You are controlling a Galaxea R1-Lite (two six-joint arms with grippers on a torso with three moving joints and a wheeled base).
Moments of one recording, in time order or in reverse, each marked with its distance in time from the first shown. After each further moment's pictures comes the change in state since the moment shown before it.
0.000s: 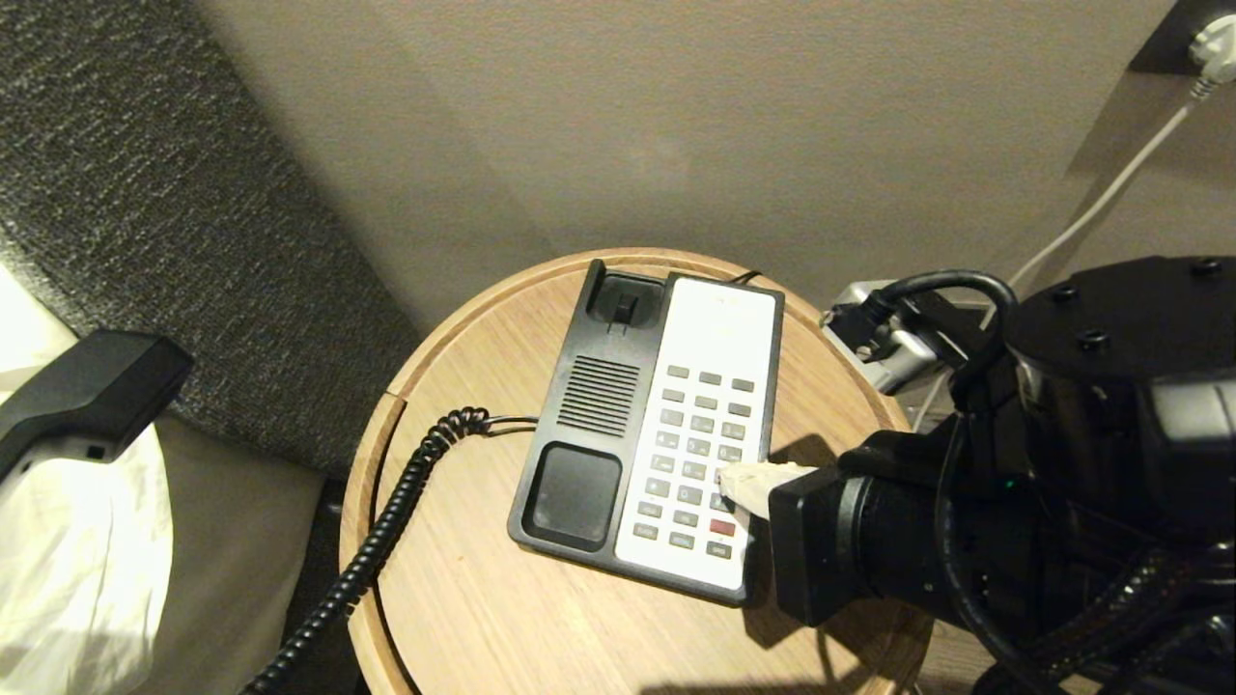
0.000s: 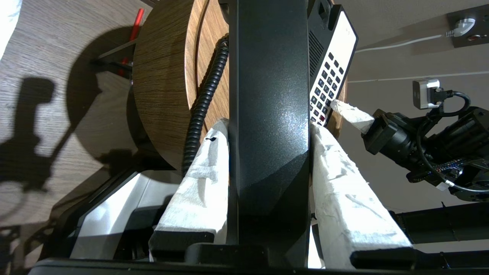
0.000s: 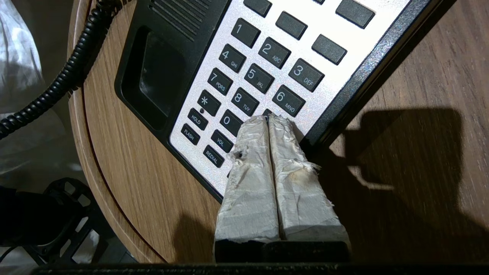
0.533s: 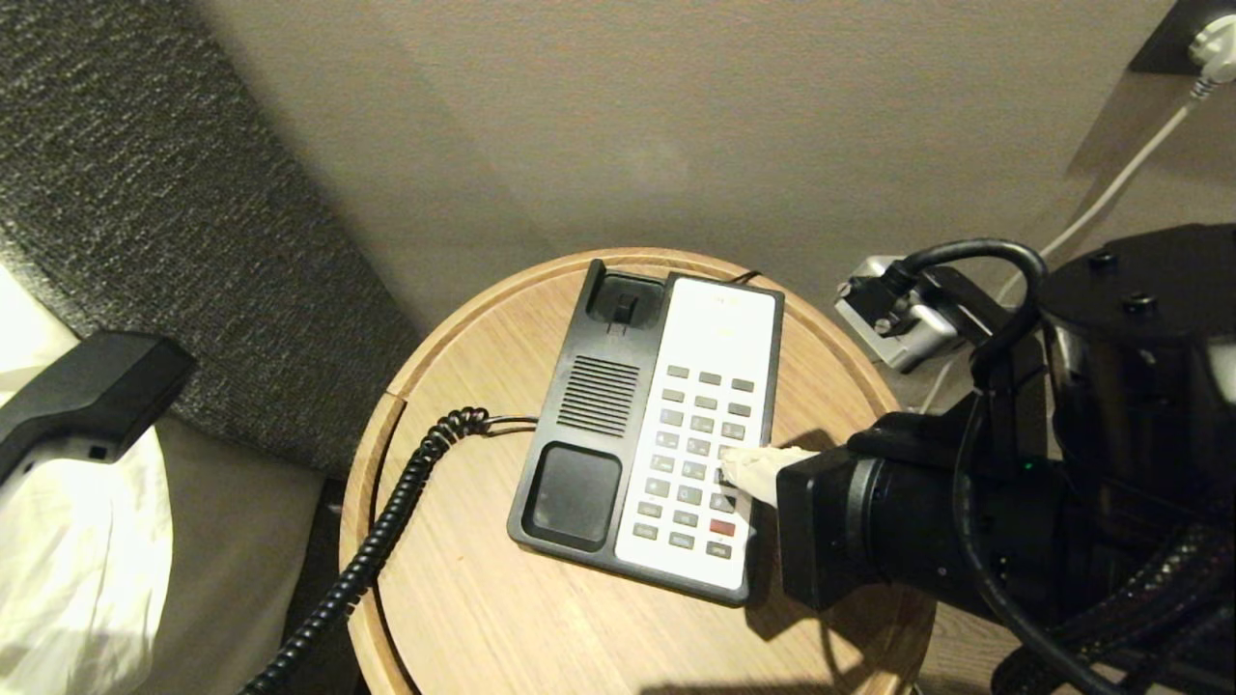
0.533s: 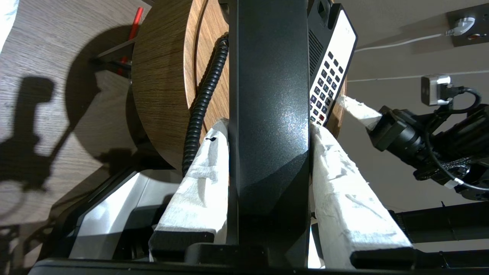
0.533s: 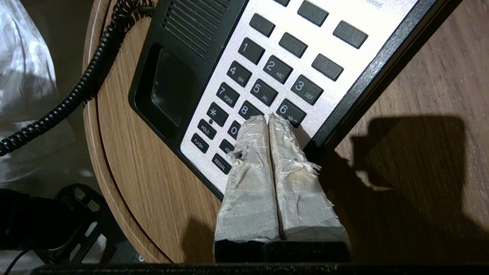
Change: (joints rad) left arm 0.000 0.001 0.000 -0.001 -0.004 -0.002; right arm 0.001 -0.011 -0.025 0.010 0.000 0.004
